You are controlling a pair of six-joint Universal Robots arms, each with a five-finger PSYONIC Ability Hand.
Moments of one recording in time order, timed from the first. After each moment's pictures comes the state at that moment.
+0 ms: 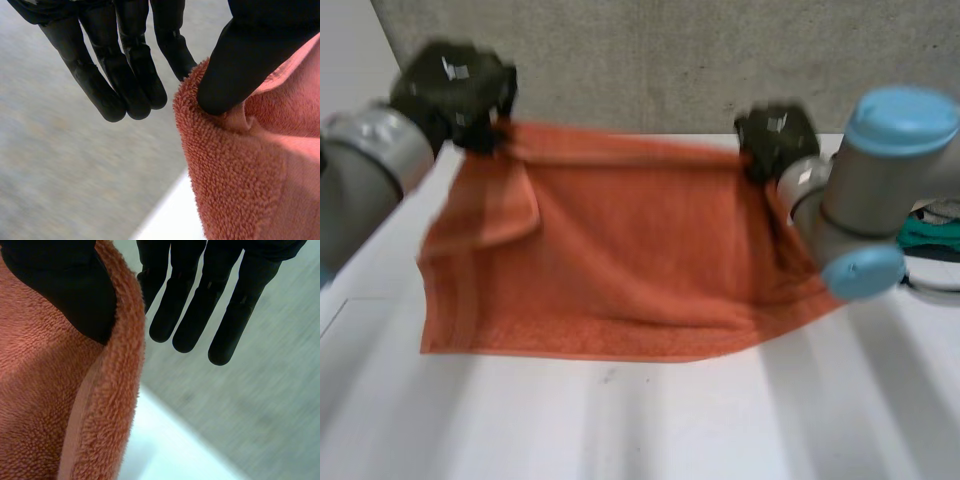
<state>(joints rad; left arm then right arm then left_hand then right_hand) 4.41 -1.79 -1.27 3.10 -1.35 3.61 2.02 -0.89 1.00 -0.11 1.55 2.82 1.16 1.20 1.19 1.20 0.98 1.14 1.18 1.19 1.20 0.99</state>
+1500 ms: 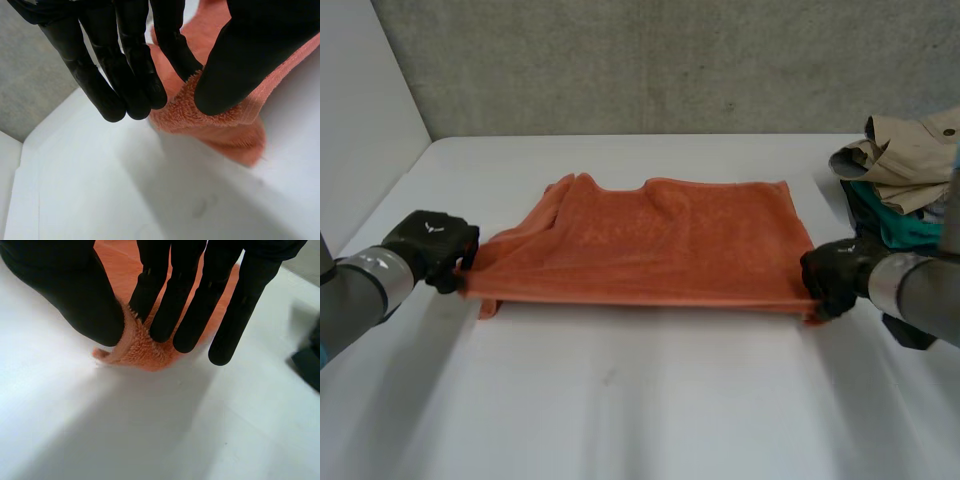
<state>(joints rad) 4.63 -1.91 -1.62 3.10 -1.32 3.73 1.76 -1.09 1.40 0.37 1.38 2.67 1.16 1.20 1.19 1.20 0.99 1.15 1.18 1.19 1.20 0.97</state>
